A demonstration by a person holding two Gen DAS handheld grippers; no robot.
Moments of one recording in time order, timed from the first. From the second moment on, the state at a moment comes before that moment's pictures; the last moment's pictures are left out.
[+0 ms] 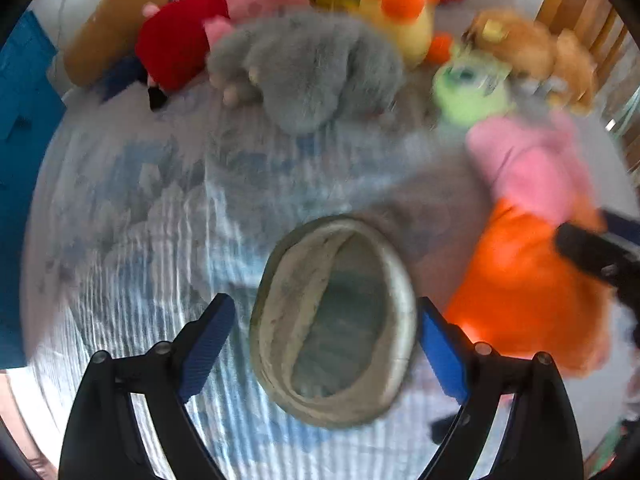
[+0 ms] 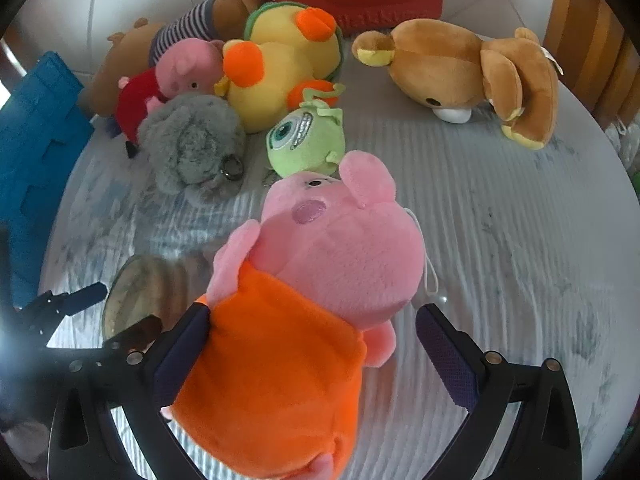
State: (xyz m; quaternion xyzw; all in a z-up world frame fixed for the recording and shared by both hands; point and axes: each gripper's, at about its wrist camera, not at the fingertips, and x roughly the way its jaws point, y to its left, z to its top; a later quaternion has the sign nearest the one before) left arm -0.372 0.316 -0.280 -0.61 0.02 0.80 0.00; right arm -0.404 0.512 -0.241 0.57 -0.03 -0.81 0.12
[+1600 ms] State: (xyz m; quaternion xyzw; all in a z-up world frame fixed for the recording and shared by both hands) left arm -0.323 0.208 -0.315 -0.59 -0.06 0.80 -0.05; right arm -0.416 0.470 -0.256 0.60 -0.03 -0.79 0.13
